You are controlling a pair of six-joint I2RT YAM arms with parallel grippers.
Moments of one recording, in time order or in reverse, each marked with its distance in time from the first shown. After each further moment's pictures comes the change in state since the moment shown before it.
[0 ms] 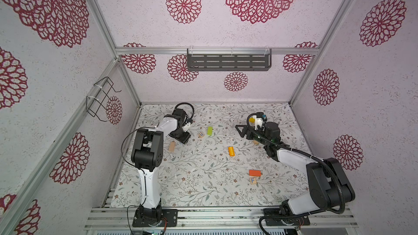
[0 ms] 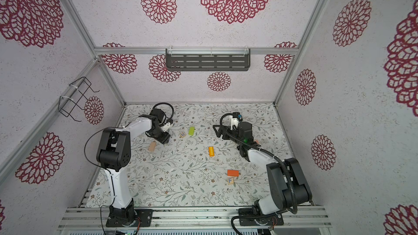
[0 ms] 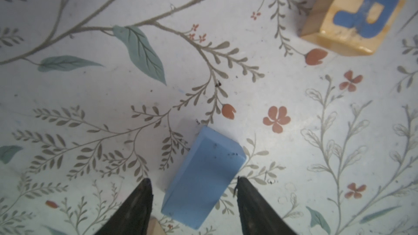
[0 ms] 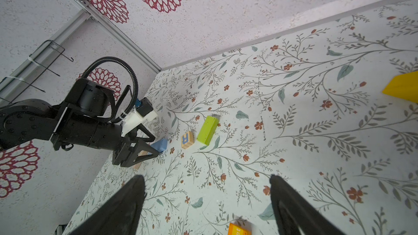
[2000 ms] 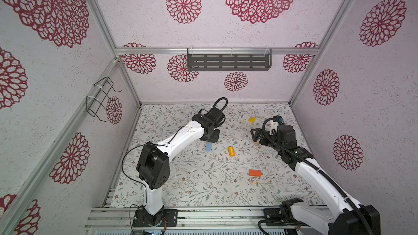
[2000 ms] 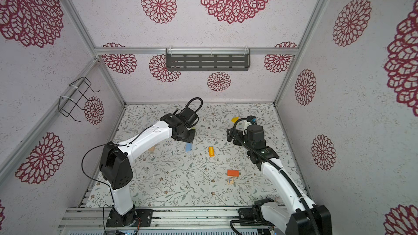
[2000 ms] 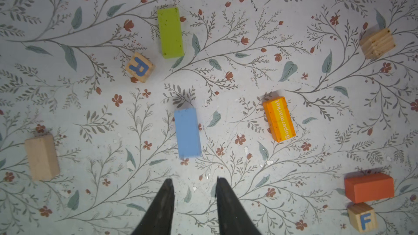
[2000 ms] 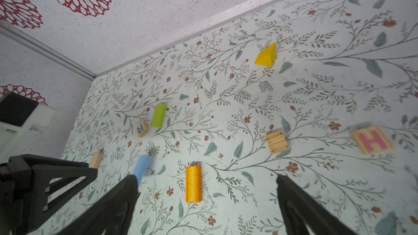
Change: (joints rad) left arm -0.504 -0.182 0.179 -0.216 -0.188 -0.819; right arm -0.019 -0.444 0.045 -0.708 0.344 -0.036
